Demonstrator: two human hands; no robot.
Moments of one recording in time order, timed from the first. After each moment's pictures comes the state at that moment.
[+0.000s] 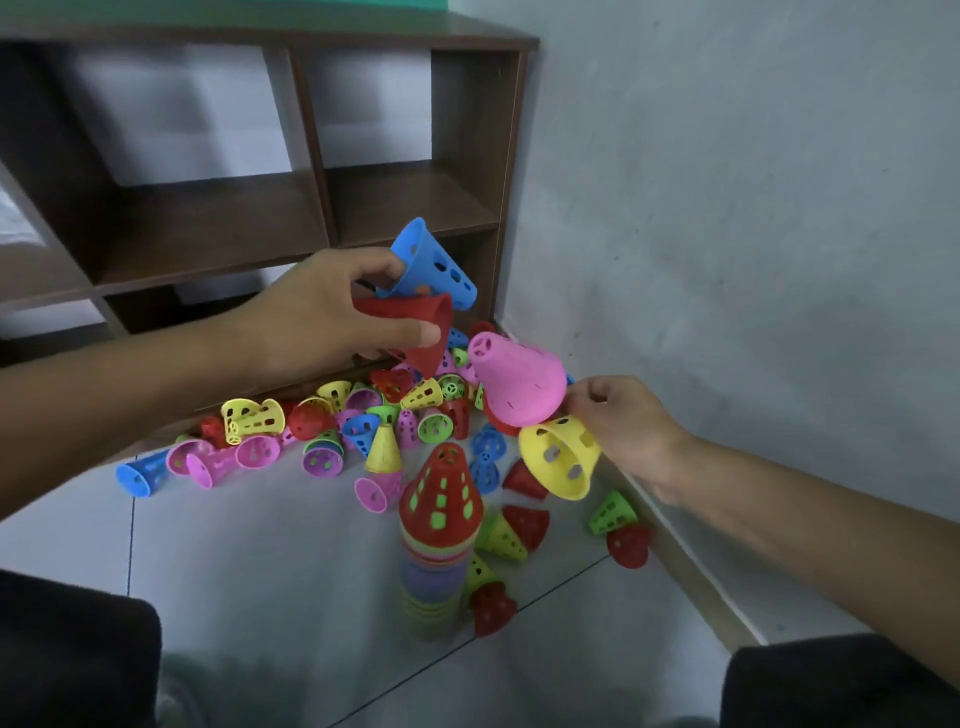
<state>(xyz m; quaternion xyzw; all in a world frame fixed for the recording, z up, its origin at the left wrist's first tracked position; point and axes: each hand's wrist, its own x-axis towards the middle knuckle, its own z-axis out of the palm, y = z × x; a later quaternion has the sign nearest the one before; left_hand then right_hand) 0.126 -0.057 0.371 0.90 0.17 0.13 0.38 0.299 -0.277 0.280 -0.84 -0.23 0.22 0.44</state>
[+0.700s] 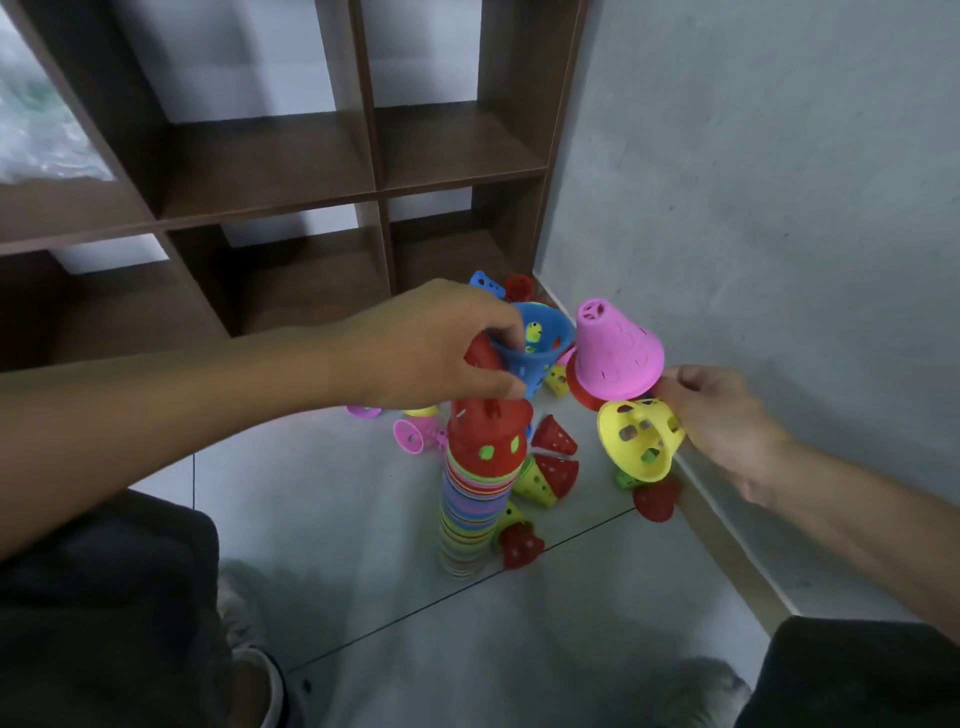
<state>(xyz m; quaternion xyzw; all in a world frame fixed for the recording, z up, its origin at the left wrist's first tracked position) 0.111 -0.097 0.341 0.98 0.00 0.05 0.19 0.283 -0.322 0.279 -0.84 -0.16 0.24 0.46</state>
